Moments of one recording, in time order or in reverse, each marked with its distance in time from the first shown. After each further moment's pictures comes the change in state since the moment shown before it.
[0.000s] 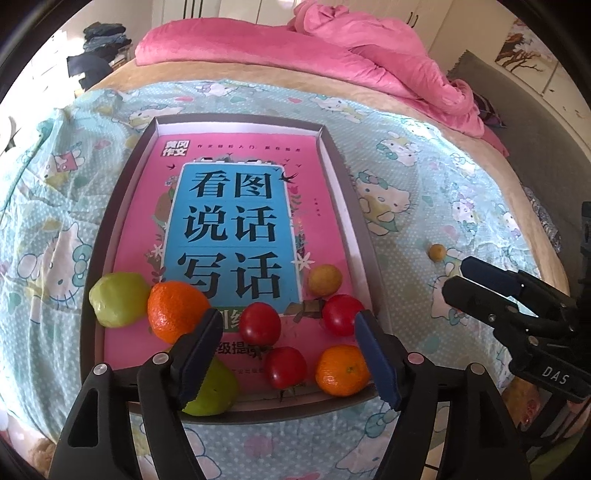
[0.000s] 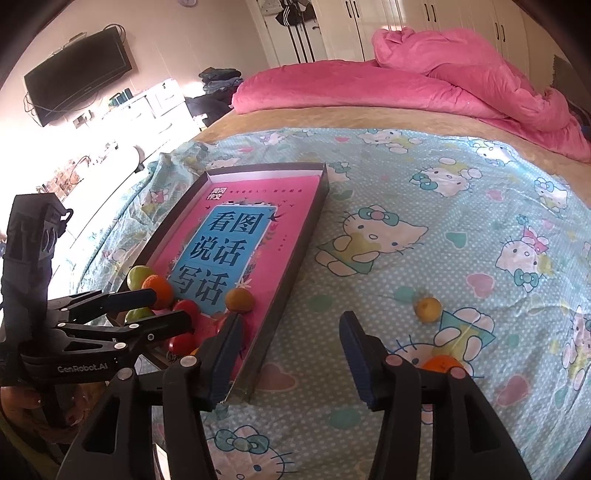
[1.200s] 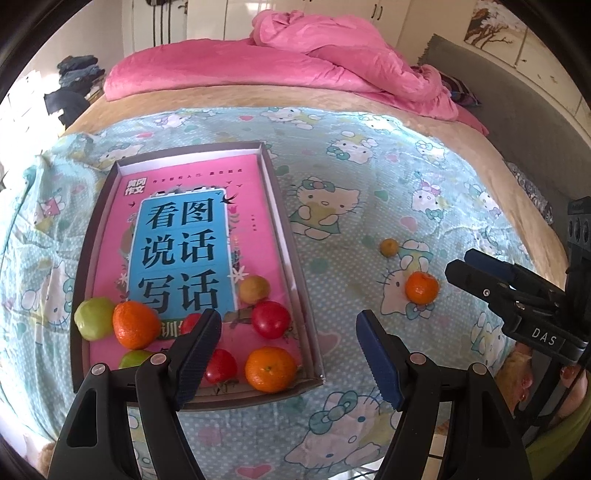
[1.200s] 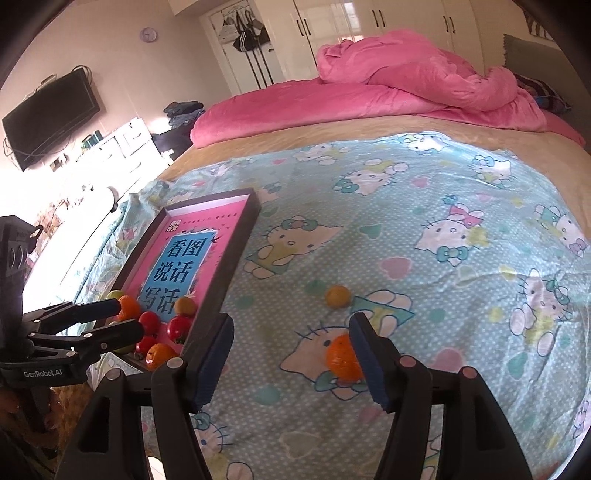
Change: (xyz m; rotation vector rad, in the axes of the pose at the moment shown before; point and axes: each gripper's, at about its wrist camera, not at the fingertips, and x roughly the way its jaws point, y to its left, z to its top) left arm -0.023 -0.066 0.000 0.127 -0.021 -0.001; right arm -0.052 -0.073 -0.024 0.140 -0.095 -0.061
